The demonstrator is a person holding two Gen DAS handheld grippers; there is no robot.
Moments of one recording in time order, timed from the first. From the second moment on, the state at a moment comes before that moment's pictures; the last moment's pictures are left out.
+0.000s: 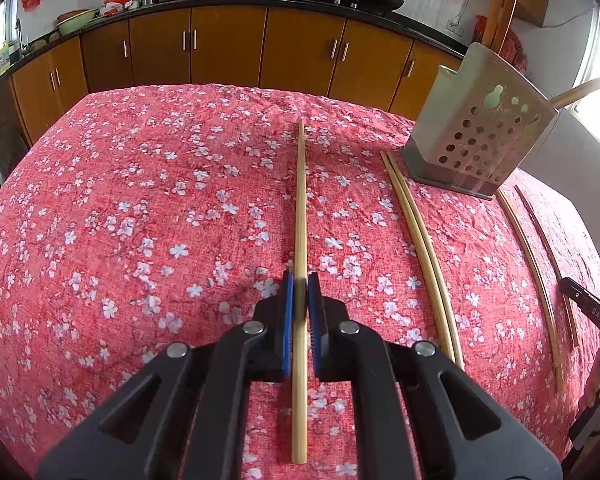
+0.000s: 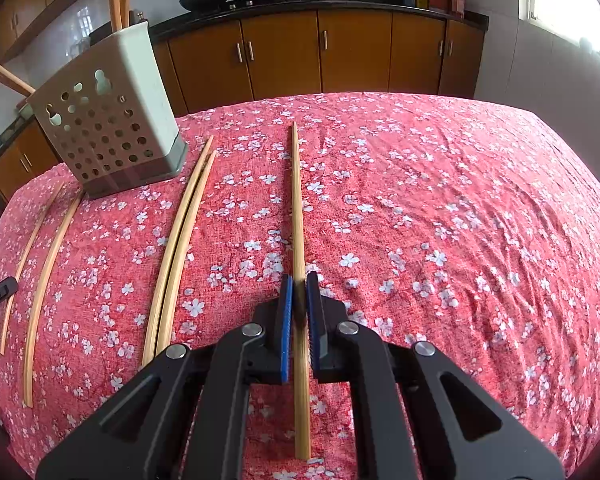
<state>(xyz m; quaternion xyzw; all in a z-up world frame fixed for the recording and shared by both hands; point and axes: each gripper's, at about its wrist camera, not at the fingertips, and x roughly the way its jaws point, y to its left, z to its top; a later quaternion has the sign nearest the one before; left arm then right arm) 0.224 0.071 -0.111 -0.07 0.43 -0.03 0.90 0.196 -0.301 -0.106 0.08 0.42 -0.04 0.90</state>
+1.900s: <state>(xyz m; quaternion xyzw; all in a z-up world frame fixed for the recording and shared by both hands) 0.225 0.069 -0.106 -0.06 0.43 -0.03 0.90 0.195 -0.301 -0.105 0.08 0.42 -0.04 0.90</state>
